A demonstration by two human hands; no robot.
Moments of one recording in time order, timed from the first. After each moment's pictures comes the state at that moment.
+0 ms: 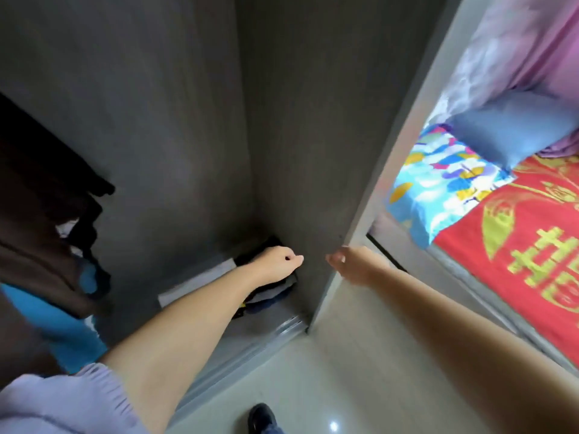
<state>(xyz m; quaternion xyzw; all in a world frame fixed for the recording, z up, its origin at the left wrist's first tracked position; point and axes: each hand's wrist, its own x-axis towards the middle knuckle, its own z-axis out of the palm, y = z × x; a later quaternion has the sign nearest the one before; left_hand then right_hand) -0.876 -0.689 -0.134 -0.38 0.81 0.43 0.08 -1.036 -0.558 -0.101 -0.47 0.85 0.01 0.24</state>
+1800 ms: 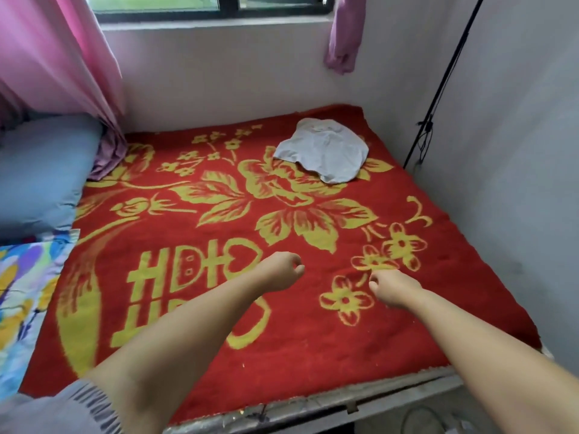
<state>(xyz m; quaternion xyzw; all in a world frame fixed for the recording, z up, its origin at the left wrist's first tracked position) -1.682 0.114 -0.117 0.25 0.91 0.21 0.27 -1.588 0.354 -0.147 0.18 0.95 -0.11 0.22</state>
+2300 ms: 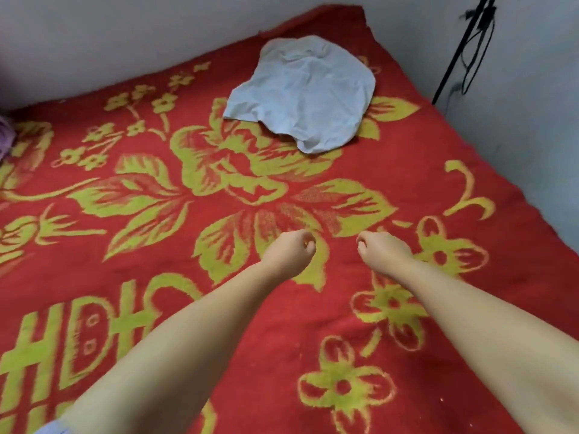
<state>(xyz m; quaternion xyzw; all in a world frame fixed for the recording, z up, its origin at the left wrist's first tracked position) -1.922 0.344 -0.314 0.19 0.92 0.20 0.27 -1.862 0.535 -0.364 0.18 0.95 -0.17 0.18</state>
